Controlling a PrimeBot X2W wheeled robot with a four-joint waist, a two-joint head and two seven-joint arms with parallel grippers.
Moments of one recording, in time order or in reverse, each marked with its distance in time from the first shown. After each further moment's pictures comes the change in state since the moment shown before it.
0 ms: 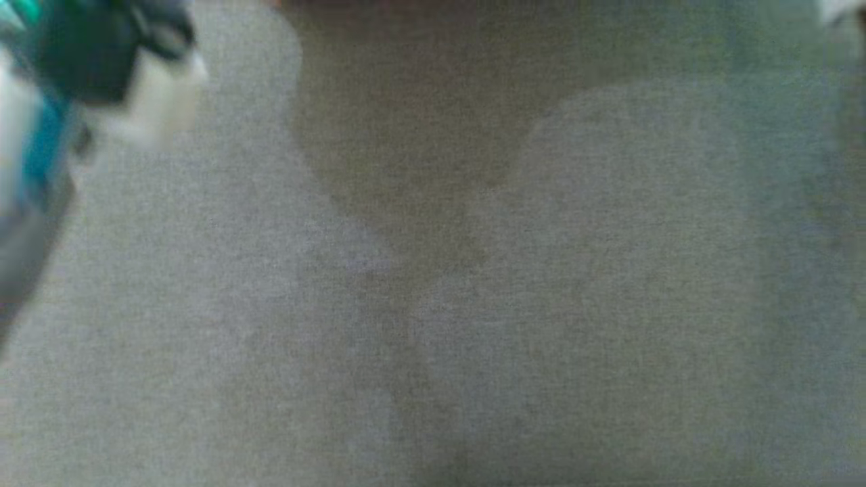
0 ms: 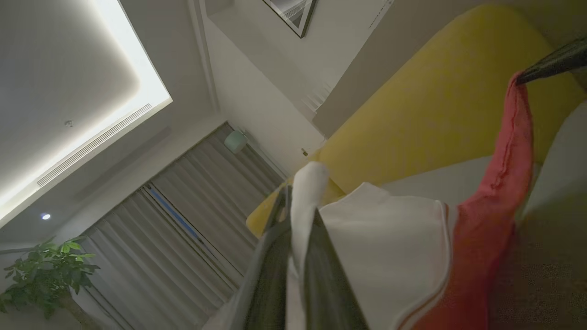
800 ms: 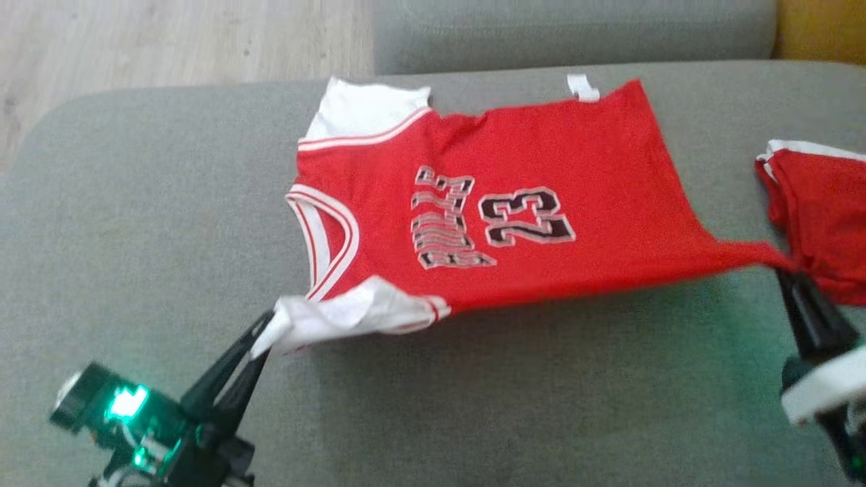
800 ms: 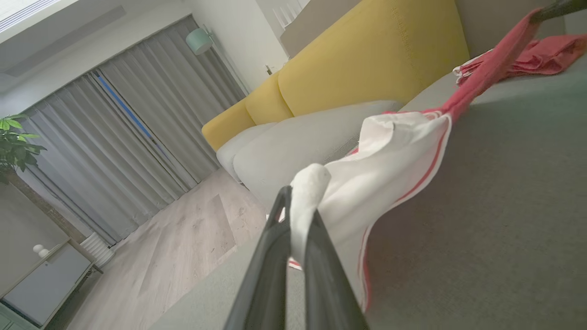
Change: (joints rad) left arm 0.991 0.131 -0.039 -0.259 -0.068 0.178 0.000; right arm 0.987 -0.123 -0.114 -0.372 0.152 0.000 -0.004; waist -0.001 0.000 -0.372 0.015
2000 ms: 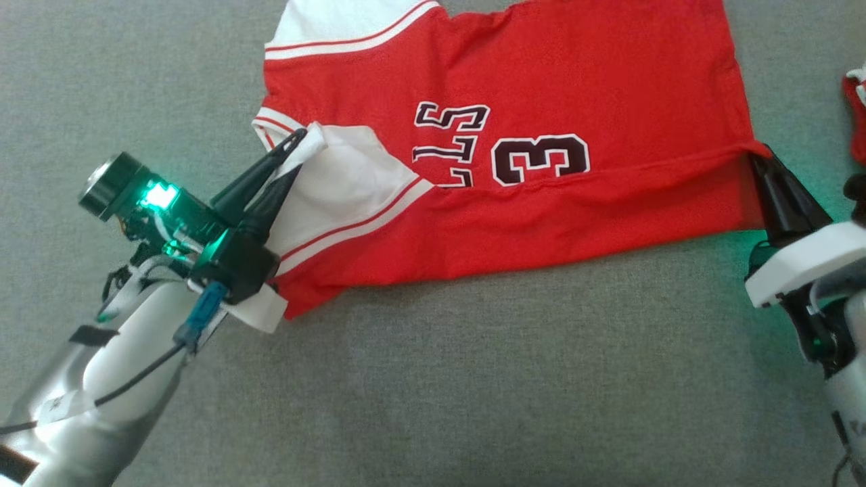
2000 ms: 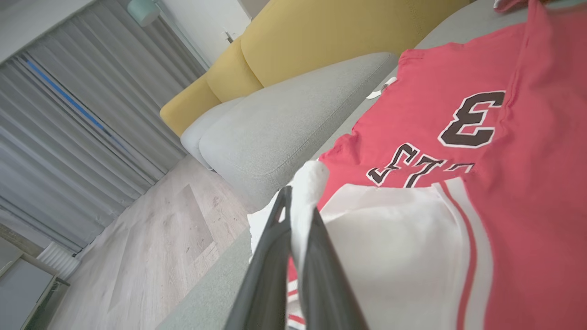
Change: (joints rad) left arm -0.517 -0.198 -0.039 0.393 0.092 -0.197 0.001; right arm -0.226 0.157 -0.117 -0.010 -0.189 0.000 0.206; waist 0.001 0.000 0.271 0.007
